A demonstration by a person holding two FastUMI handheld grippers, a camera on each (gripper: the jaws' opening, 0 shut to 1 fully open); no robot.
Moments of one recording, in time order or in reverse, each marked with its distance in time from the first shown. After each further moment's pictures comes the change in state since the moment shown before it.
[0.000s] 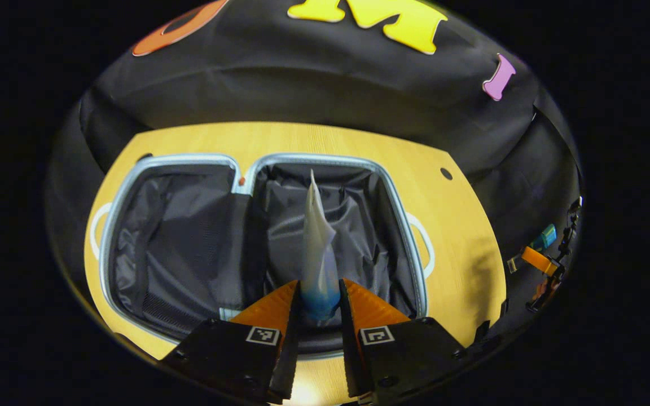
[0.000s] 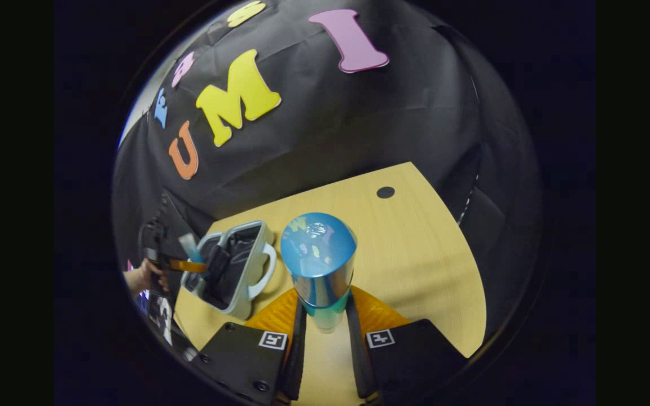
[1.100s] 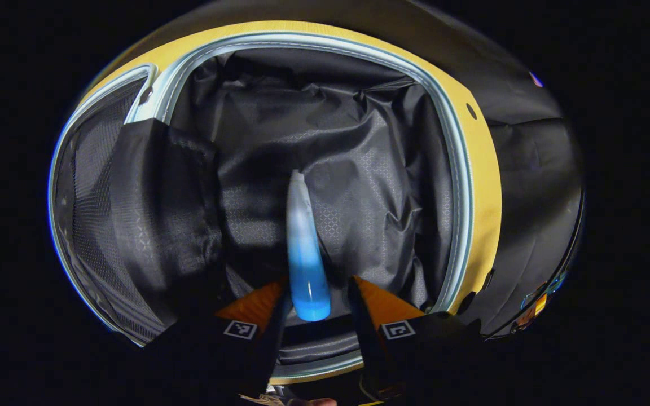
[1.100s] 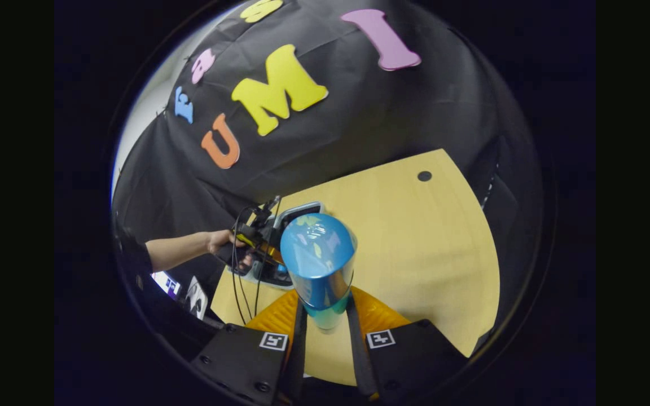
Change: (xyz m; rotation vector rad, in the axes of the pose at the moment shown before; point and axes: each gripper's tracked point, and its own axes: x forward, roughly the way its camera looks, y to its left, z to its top) left arm 0.045 -0.002 -0.036 -0.057 0.463 -0.086; right arm -0.061 0.112 -0.018 -0.087 0.150 0.177
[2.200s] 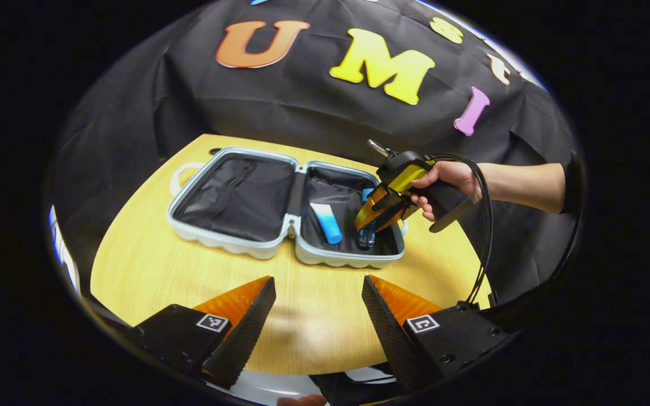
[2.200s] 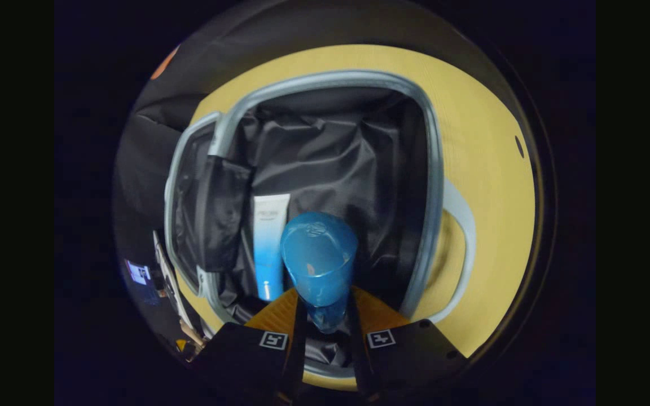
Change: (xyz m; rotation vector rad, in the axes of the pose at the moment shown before) left arm -0.170 0.005 -0.204 -0.068 -0.854 0.101; right arm 0.338 0.067 -0.075 0.037 0.723 -0.318
